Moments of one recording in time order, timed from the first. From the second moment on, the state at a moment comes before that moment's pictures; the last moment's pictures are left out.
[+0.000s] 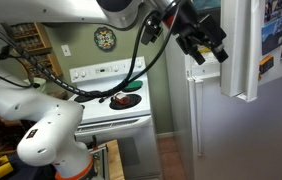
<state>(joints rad) -0.22 -0.63 -0.07 -2.33 -0.26 2.25 -0.08</state>
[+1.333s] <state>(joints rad) -0.18 -0.59 -0.04 -2.18 -0.22 2.46 0.05</state>
